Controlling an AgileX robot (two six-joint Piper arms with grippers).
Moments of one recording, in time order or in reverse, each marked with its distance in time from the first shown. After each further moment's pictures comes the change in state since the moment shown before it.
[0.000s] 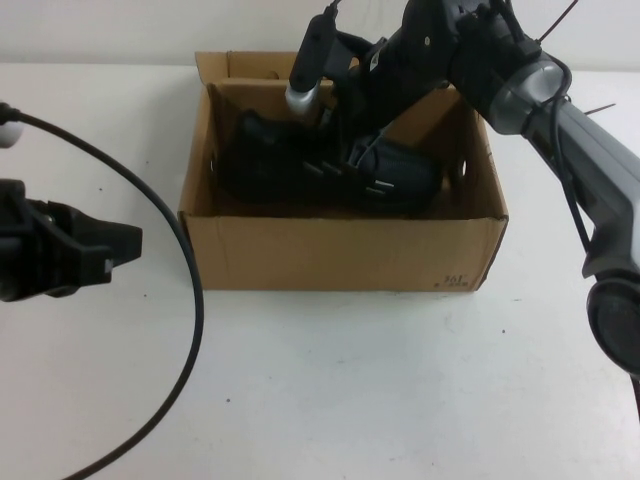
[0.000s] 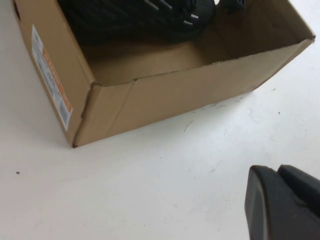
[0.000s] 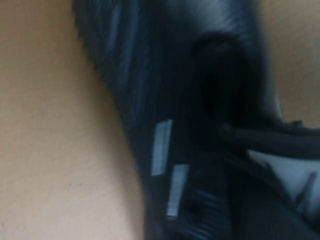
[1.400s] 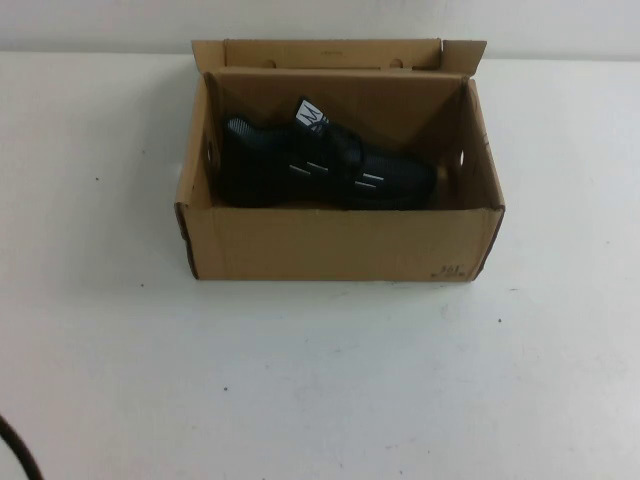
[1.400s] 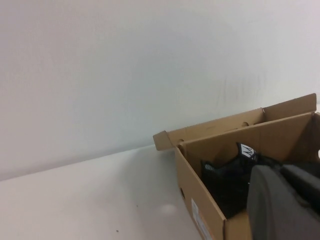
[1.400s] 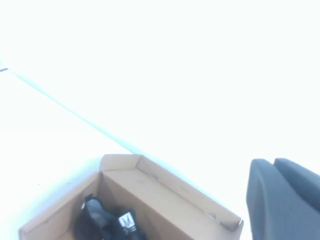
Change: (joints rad) right arm -0.309 -0.950 0.071 0.251 0.222 0.476; left arm 0.000 -0.588 0.097 0.402 -0.306 -0.171
